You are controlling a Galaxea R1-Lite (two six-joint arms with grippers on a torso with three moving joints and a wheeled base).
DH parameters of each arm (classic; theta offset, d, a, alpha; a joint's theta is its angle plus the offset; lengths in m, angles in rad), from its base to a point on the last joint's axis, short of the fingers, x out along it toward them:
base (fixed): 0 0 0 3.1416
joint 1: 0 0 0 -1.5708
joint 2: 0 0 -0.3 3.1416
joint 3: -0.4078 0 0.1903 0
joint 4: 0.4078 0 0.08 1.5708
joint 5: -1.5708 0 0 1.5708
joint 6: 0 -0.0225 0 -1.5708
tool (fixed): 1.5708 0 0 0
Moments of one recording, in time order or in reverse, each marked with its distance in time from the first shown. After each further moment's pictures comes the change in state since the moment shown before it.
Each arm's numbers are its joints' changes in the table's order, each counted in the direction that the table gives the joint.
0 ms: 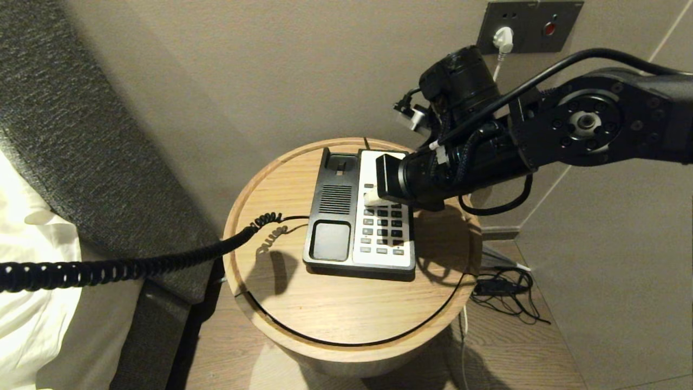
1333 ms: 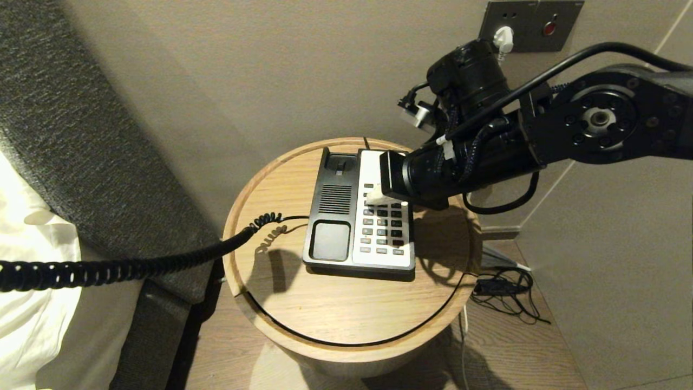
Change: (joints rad) left arm 0.006 -0.012 -0.007 0.000 0.000 -0.001; right arm -0.009 0.018 0.015 -0.032 0.032 -0.011
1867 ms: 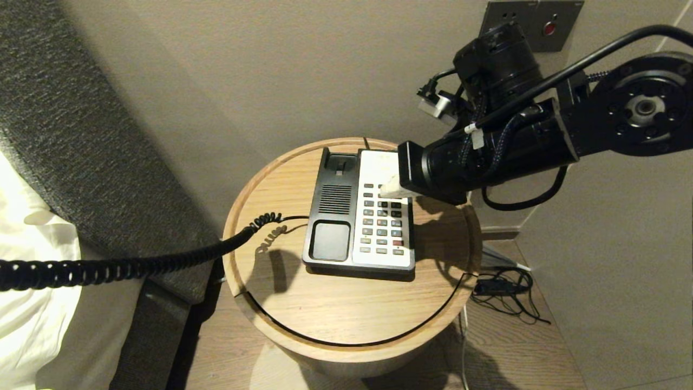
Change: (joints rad) left arm 0.000 0.001 -0.002 0.001 0.001 0.000; right arm 0.022 0.064 0.048 0.000 0.008 0.000
